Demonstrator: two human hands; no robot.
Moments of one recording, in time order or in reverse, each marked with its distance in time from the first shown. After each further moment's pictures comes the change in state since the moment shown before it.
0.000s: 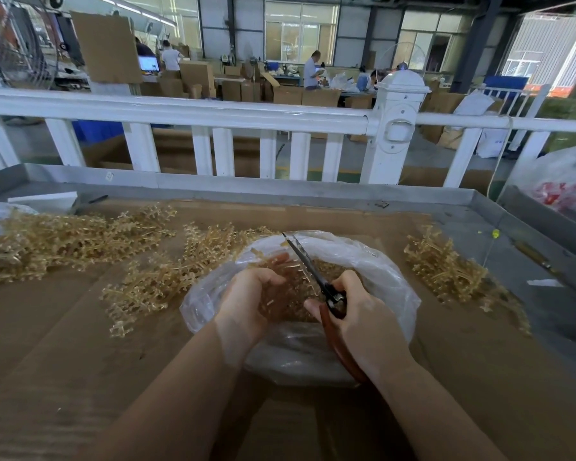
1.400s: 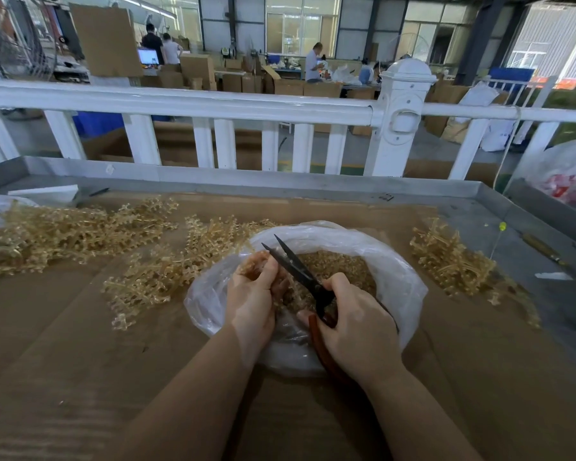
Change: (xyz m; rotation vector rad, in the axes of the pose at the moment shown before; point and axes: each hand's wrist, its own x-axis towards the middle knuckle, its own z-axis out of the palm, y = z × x) left_hand 0.008 -0.021 0.001 -0.110 0.177 0.310; right_hand -0.011 0.001 0.022 -0.189 0.143 -0.158
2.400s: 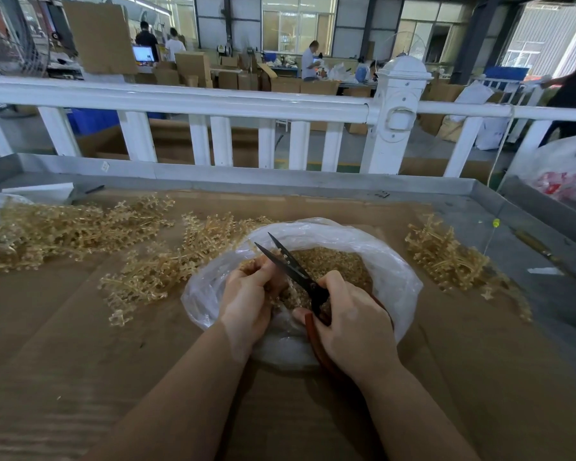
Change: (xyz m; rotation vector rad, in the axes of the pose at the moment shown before) left_hand -0.004 0.008 -0.002 -0.009 -0.043 -0.101; right_hand -0.002 -0.002 0.001 -0.017 0.038 -0.037
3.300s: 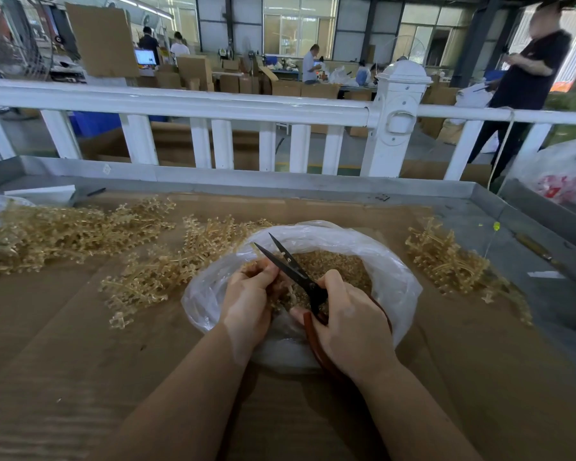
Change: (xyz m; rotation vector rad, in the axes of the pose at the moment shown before) left_hand 0.002 -0.002 0.000 0.073 0.011 -0.018; right_hand 0.005 -0.001 0.001 -0.016 -0.039 -0.001
